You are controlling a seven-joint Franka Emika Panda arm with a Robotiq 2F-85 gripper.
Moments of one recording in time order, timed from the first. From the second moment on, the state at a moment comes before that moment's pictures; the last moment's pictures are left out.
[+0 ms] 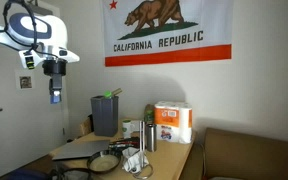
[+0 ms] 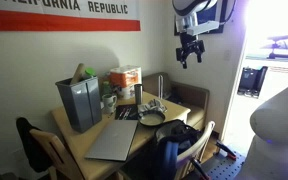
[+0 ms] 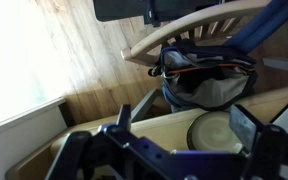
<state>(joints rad) -0.06 -0.50 0.09 -2.18 -0.15 1.57 0.16</state>
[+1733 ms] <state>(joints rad) 0.01 0.52 -0.01 -1.83 -0.27 1.96 0.16</state>
